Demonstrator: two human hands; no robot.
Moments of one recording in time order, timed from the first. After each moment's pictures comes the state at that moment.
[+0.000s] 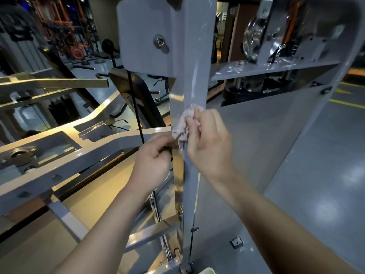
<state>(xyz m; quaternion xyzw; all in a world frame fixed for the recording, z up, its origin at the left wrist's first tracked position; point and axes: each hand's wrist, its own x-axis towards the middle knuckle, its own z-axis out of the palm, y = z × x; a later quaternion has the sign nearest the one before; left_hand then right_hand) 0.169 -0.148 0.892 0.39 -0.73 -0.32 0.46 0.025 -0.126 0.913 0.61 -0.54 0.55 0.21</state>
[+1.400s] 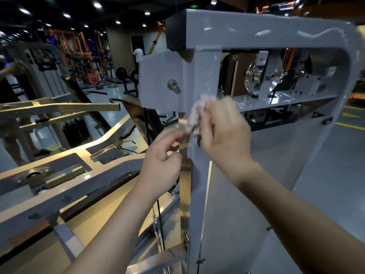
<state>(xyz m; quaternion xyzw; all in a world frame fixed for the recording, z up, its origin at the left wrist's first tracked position) 0.165 -0.159 0.951 0.30 -0.74 -0.29 0.52 0.005 -0.141 0.989 0.64 -0.49 0.51 0.32</state>
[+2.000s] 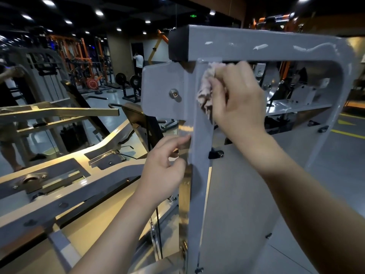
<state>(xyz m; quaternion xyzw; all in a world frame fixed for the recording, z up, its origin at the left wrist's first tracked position) 0.165 -0.154 0.955 0.32 -0.74 -0.29 0.52 -0.012 -0.150 1.058 0.62 -0.46 0.53 0.36</state>
